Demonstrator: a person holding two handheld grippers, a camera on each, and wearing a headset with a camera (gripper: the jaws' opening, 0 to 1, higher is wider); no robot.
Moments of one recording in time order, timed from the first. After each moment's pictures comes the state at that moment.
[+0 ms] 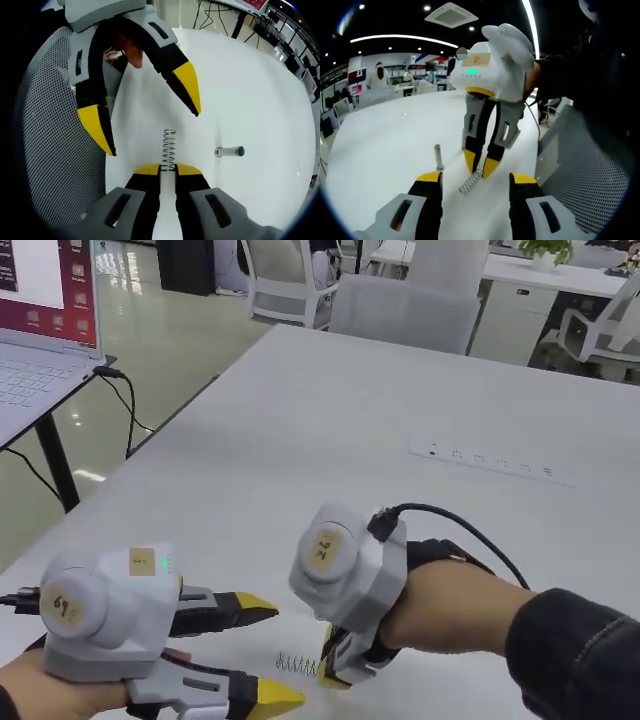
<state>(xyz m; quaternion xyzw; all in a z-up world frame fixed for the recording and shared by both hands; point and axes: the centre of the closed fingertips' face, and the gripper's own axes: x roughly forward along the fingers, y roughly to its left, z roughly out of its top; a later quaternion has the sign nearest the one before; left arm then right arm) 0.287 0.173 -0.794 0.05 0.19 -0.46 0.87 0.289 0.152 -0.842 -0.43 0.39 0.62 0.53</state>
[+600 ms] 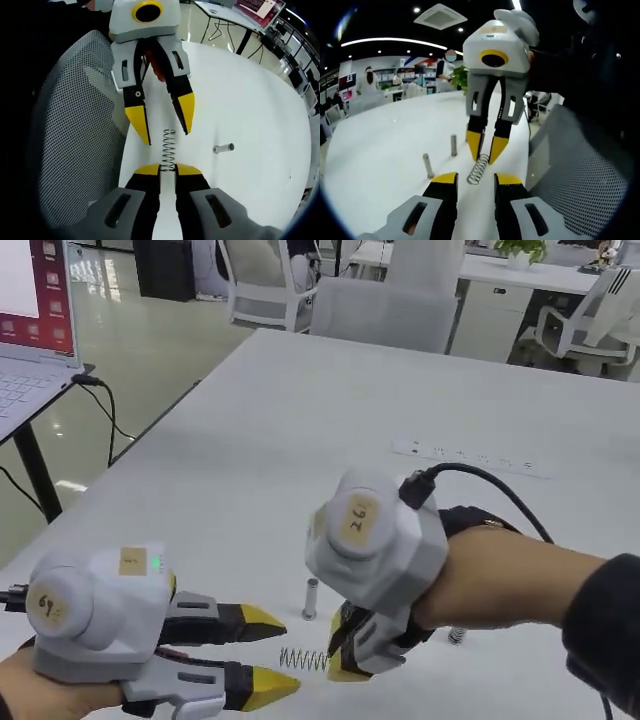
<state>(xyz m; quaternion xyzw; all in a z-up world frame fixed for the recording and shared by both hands) 0.279 0.157 -0.784 0.07 0.18 -0.50 0.84 0.274 0.137 -0.802 -0.44 0.35 0.65 0.51</state>
